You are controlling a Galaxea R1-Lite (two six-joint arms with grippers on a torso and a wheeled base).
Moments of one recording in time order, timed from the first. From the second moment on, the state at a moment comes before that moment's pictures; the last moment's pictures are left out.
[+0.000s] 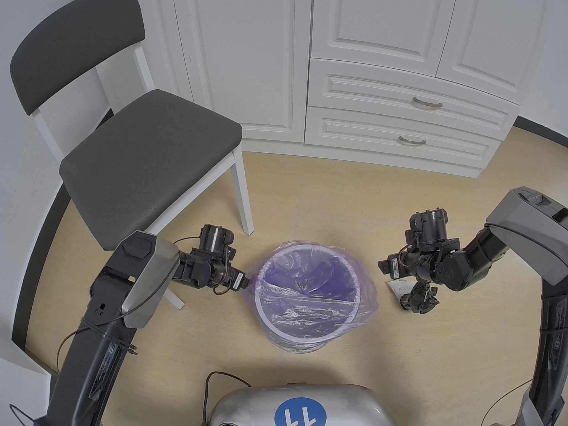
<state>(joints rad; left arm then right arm) -0.29 2.86 -1.95 -0.12 0.06 0.22 0.28 2.29 -1.10 -0.57 -0.24 -0.01</state>
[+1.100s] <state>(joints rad) -0.30 2.55 -1.23 -0.65 0.12 0.09 0.25 2.52 -1.42 -0.19 -0.07 0.00</state>
